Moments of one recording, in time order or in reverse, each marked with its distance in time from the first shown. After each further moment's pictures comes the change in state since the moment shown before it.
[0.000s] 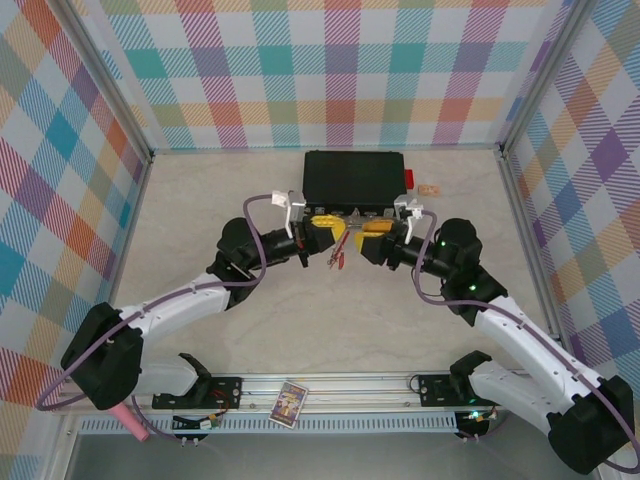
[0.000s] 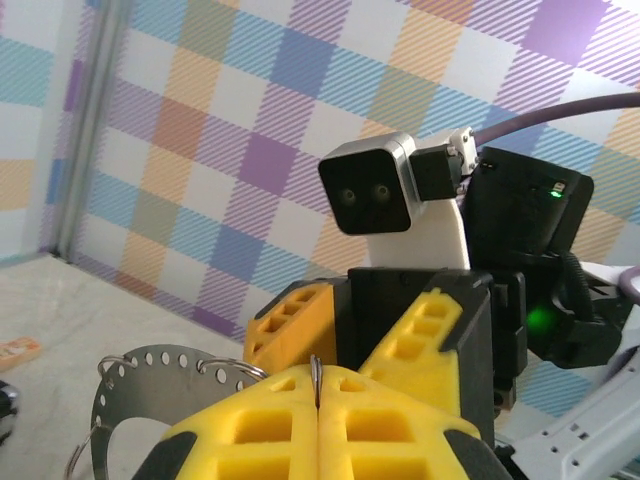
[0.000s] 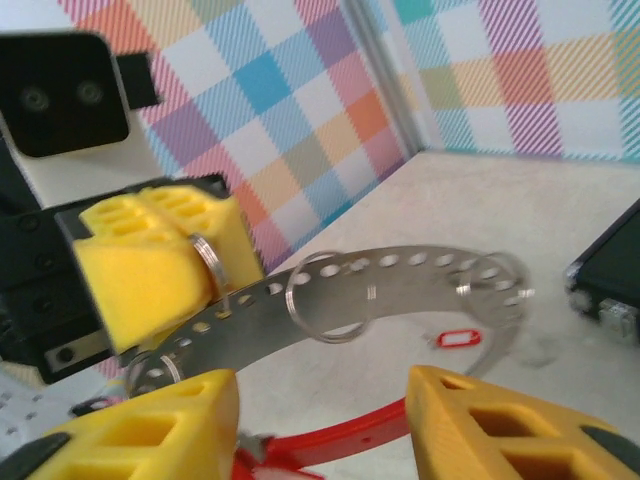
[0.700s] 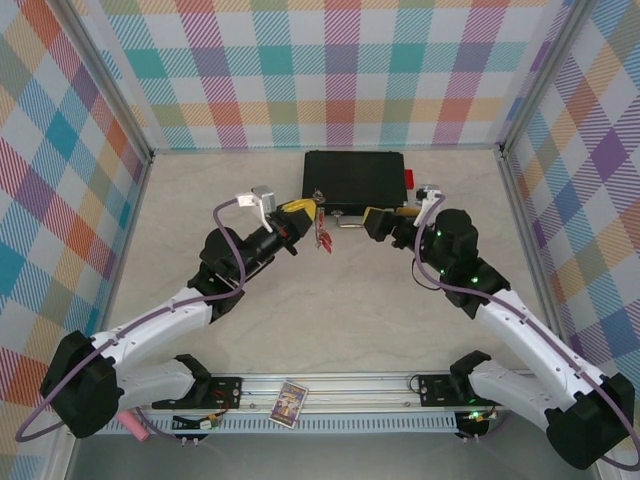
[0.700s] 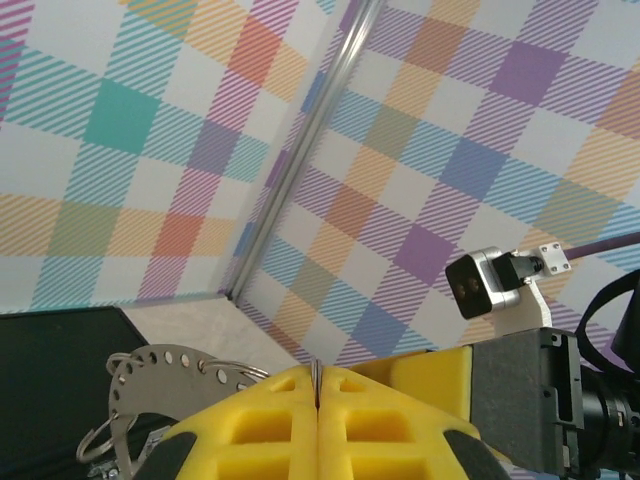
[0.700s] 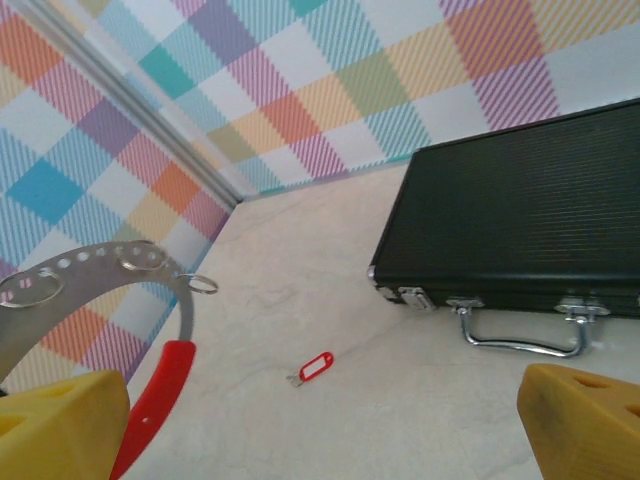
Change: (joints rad) left arm 0.002 -0.164 -0.055 -0.123 -0.424 -0.022; right arm 0.000 0.029 0.093 -0.204 0.438 0.163
